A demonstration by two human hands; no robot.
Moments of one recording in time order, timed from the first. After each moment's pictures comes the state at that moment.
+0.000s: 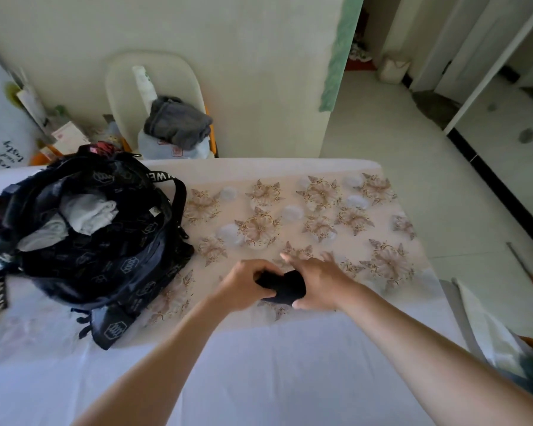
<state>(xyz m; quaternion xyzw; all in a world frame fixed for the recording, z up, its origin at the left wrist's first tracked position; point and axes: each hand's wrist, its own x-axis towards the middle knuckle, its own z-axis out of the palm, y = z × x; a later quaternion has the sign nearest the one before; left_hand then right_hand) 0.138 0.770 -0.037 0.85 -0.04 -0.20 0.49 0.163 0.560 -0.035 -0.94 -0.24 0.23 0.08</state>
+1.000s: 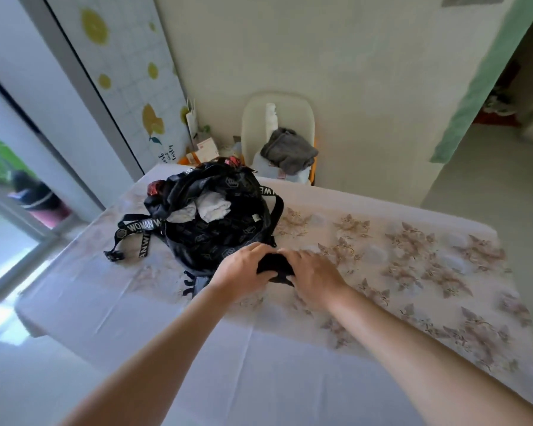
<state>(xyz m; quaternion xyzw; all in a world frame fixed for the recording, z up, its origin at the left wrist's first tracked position) 0.074 0.885 0.050 0.97 0.04 0.05 0.22 0.159 0.708 0.029 -0.89 -0.44 0.06 0.12</state>
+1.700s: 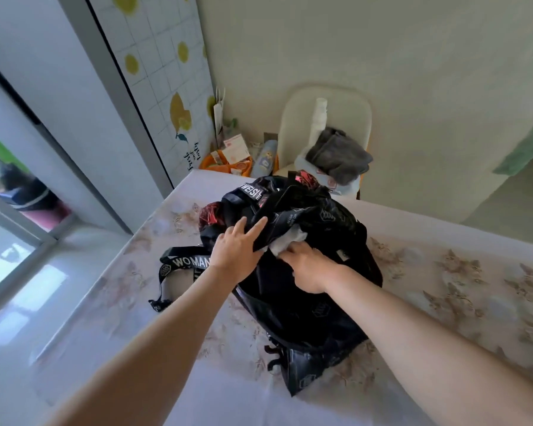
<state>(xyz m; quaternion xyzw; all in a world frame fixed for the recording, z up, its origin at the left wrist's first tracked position) 0.163 1.218 0.011 0.99 0.12 -0.02 0.07 0.250 1.041 -0.007 -0.86 -0.46 0.21 -0.02</state>
